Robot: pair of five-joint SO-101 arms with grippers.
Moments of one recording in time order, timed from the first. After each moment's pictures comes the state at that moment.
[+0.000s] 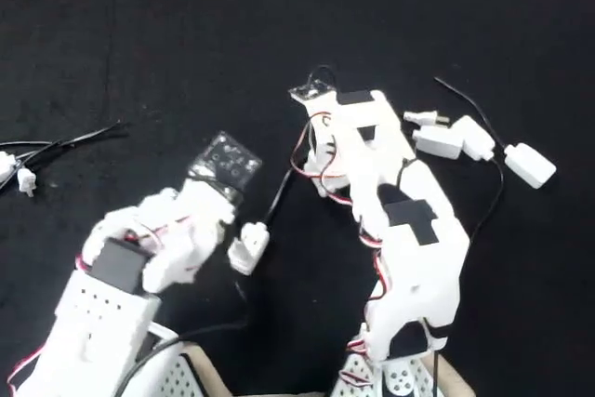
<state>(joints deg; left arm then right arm) 17.4 -62.6 55.2 73.1 -18.4 -10.5 27.1 6.7 73.2 16.0</state>
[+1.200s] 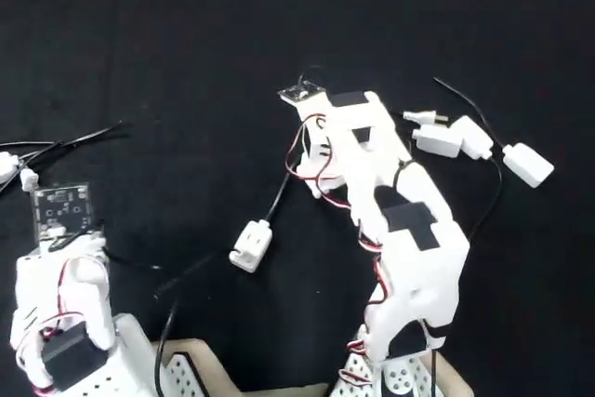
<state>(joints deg) -38.2 -103.6 75.0 78.9 -26.4 -10.9 25.8 7.8 73.2 18.1</state>
